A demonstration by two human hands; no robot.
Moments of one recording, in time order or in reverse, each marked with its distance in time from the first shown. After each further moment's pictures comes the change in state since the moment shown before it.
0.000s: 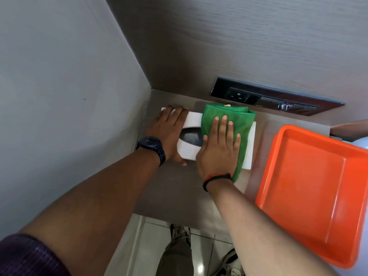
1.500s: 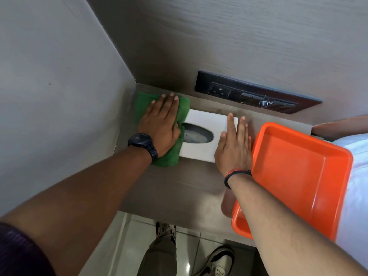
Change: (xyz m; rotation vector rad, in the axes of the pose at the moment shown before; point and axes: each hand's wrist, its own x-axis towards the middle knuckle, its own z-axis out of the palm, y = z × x) left_hand 0.012 0.031 0.010 0.016 0.194 -0.104; right_hand 0.021 0.089 -0.014 0.126 -0.060 0.026
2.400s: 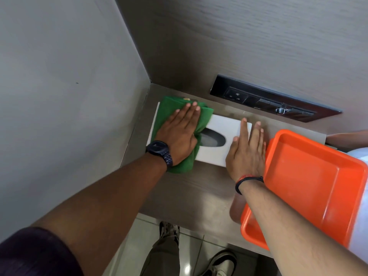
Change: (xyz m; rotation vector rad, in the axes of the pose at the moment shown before) left_hand -0.011 0.012 0.003 -0.076 -0.017 0.066; right_hand -0.001 -0.003 -0.001 -0.089 0.047 -0.009
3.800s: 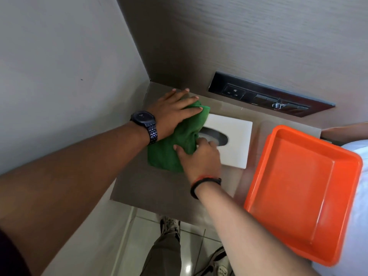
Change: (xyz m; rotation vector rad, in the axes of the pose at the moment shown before) left_hand 0.024 -0.041 -0.046 0.032 -0.066 0.325; right_hand -0.047 -0.103 -0.010 0.324 -0.292 0.210
